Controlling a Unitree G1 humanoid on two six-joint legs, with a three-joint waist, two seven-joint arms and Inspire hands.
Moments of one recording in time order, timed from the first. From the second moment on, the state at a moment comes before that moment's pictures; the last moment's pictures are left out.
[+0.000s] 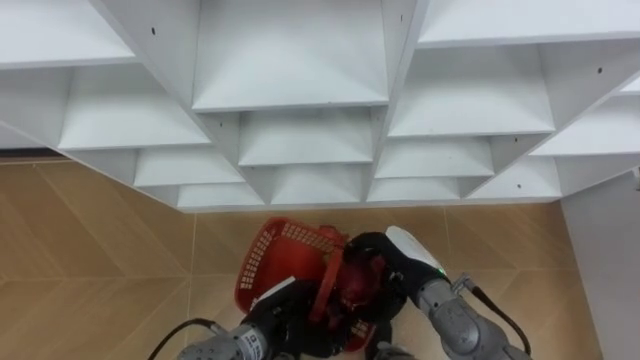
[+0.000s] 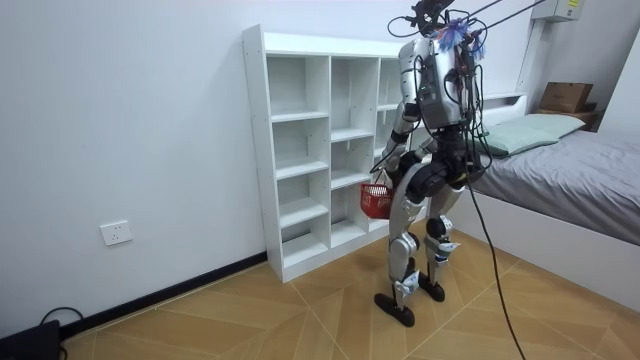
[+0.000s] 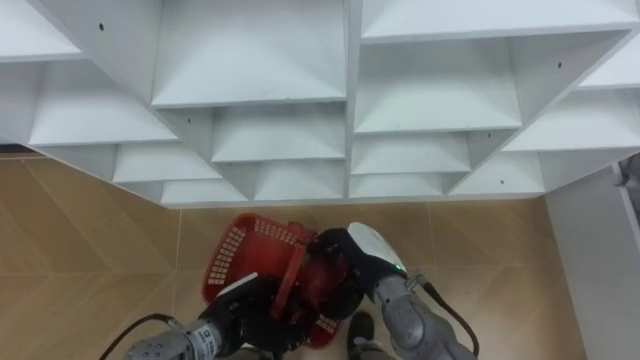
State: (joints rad) left arm -0.03 0.23 -0.50 0.69 -0.30 -0.13 -0.36; right arm -0.12 -0.24 0.45 0.64 -0.43 -0.15 -0.04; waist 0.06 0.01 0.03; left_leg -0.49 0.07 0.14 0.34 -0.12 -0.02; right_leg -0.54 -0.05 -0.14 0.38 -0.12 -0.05
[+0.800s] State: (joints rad) left arm -0.04 0.22 -0.49 0.71 -0.32 -0.13 -0.36; right arm -0.11 -0.24 0.46 0.66 -0.43 -0.15 -0.05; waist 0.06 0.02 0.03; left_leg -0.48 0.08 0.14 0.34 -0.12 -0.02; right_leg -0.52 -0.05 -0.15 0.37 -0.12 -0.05
